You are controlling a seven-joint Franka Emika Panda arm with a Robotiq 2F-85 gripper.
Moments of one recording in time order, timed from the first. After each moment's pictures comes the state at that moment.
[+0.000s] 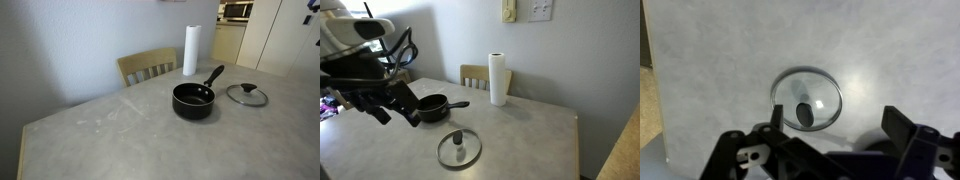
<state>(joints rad) -0.11 -0.47 -0.36 -2.74 -0.25 2.51 -0.55</state>
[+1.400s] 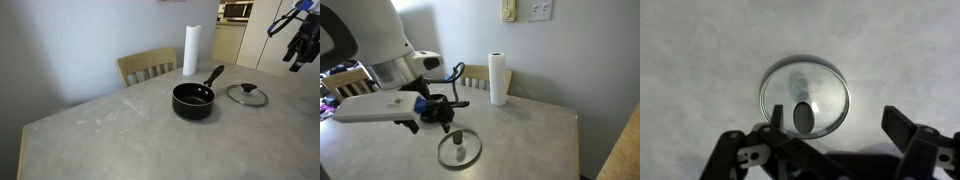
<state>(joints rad) -0.06 -0.09 -0.38 -2.57 0.03 2.63 -0.94</state>
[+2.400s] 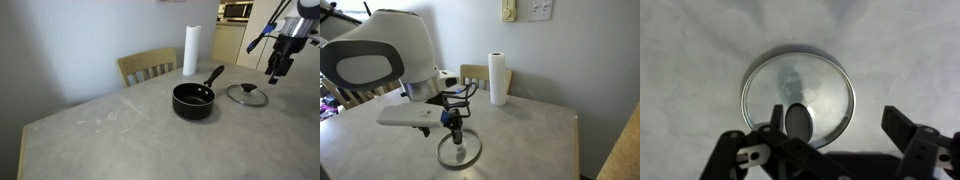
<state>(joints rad) -0.16 0.15 -0.21 -2.43 0.16 2.64 -0.94</state>
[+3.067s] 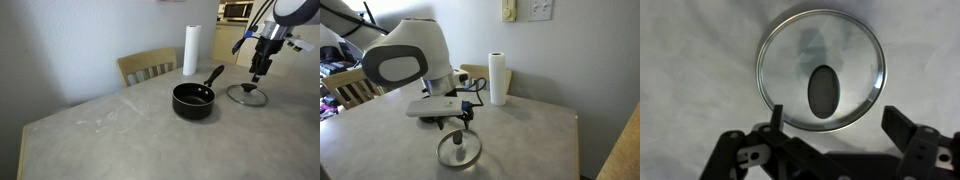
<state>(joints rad) -0.19 0.30 -0.14 -2.27 0.14 2.66 -0.94</state>
